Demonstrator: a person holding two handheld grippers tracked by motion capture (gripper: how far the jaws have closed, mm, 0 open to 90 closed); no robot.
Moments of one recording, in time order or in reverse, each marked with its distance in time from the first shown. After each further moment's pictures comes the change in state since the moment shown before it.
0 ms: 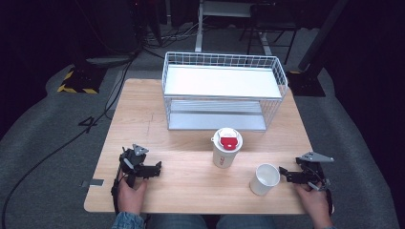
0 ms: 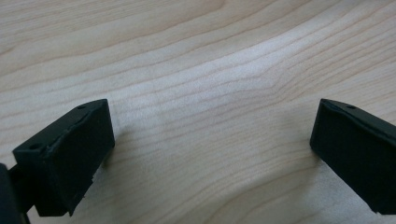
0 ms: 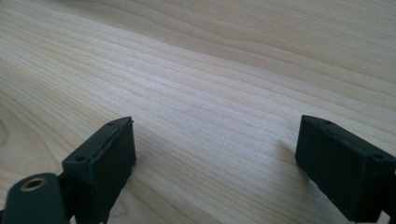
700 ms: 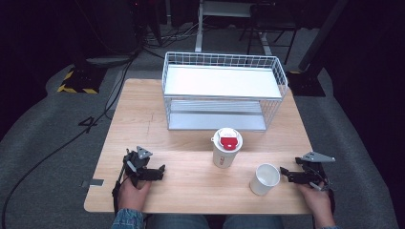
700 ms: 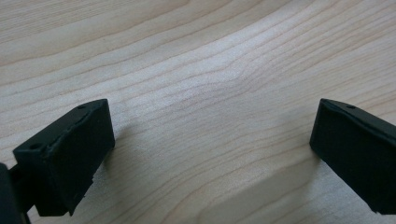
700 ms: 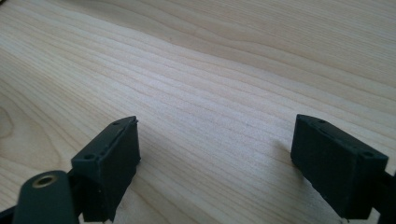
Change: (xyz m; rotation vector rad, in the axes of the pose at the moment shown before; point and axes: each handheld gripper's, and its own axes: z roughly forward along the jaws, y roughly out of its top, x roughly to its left) left arm -0.012 -0.001 -0.001 0.002 -0.047 0.050; right arm -0.004 -0.001 -0.002 -0.007 0.031 -0.019
